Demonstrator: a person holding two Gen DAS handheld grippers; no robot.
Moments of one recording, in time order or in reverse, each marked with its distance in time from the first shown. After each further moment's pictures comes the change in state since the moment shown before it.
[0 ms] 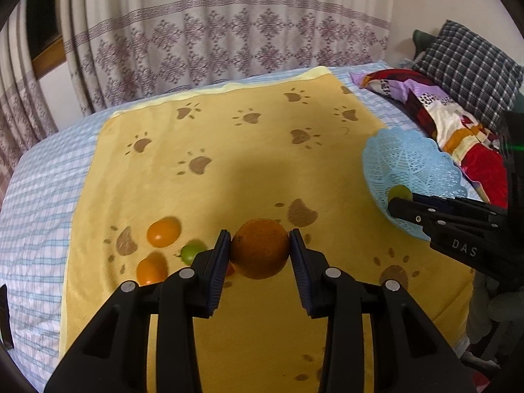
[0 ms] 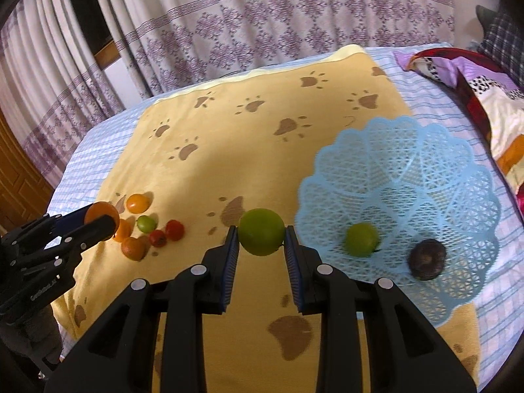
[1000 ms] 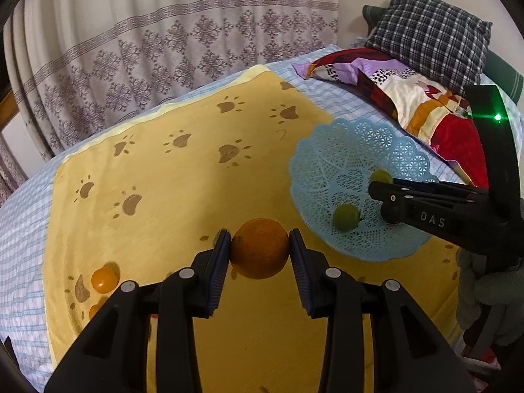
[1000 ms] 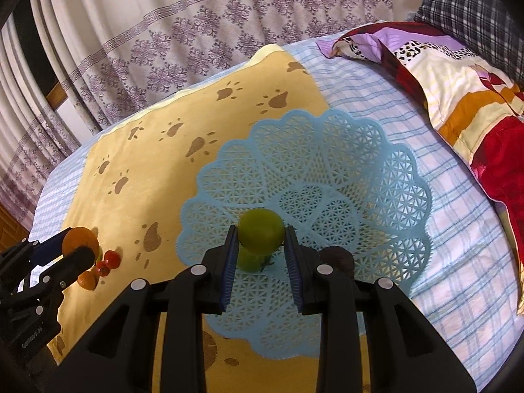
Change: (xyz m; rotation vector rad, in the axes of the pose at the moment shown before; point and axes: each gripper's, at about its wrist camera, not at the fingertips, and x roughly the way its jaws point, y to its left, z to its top) left arm 0.032 -0.086 0.029 0.180 -0.005 -0.084; right arm -0.007 -0.091 0.003 0.177 -0.039 -0.132
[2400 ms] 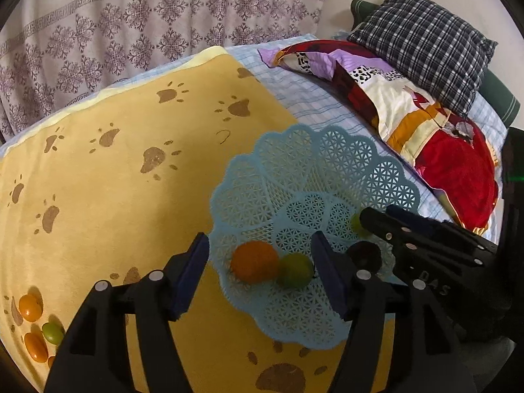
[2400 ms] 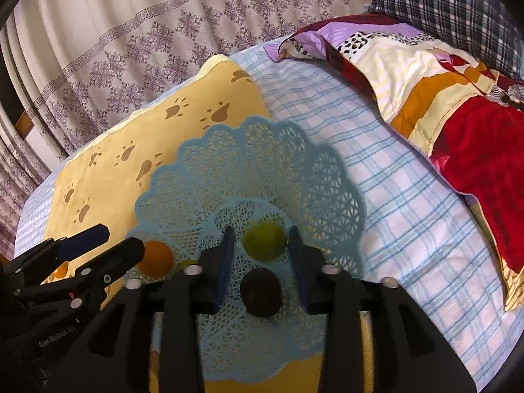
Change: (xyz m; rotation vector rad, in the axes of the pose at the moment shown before) left arm 0.078 -0.036 0.046 -0.075 0.067 -0.185; right arm 0.002 -0.040 0.009 0.105 -0.049 -0.128
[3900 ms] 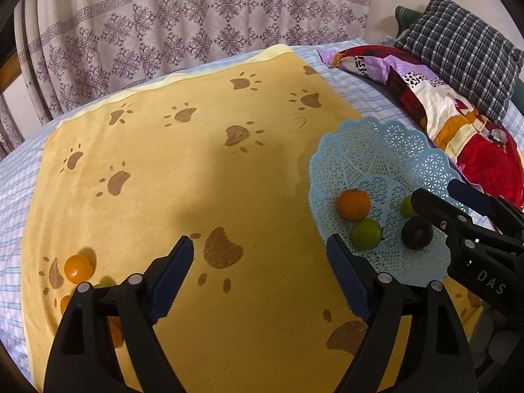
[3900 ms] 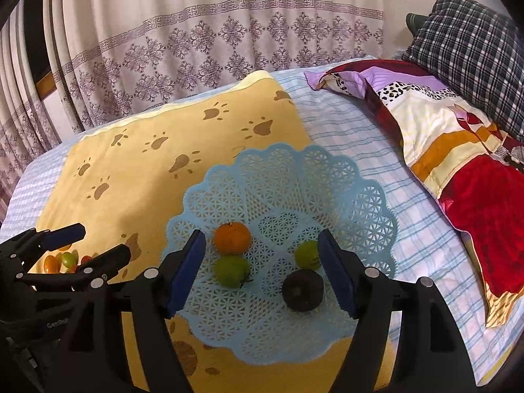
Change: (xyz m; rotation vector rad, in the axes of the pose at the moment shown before) left arm -0.038 0.048 -0.039 -0.074 -0.009 0.189; right arm -0.022 0.055 -0.012 -0.198 -0.068 -0.004
